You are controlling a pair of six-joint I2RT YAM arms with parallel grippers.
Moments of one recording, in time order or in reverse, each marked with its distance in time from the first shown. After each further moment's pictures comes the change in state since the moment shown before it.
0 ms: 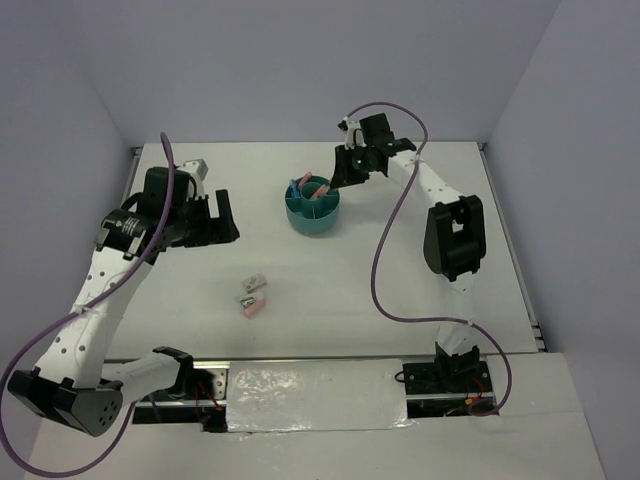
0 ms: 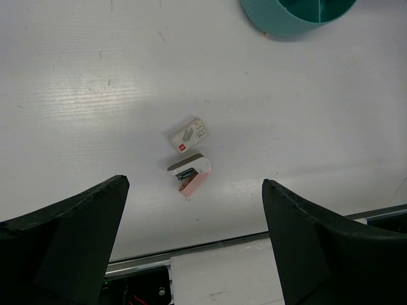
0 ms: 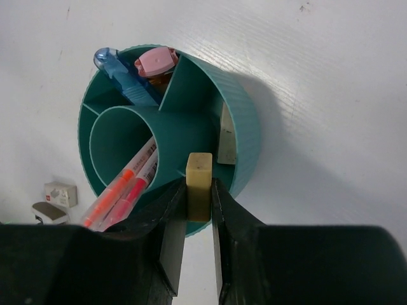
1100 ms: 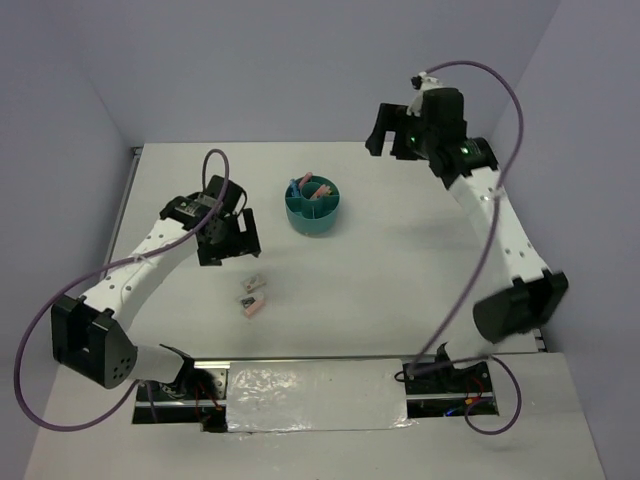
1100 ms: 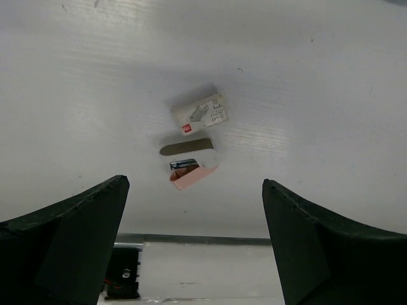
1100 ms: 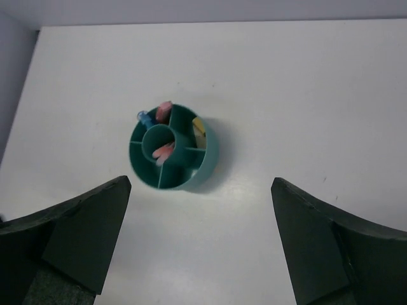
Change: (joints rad) left arm -0.115 0.257 -0.100 0.009 -0.143 -0.252; right arm -0.058 -0.515 -0.094 -0.074 0.359 0.178
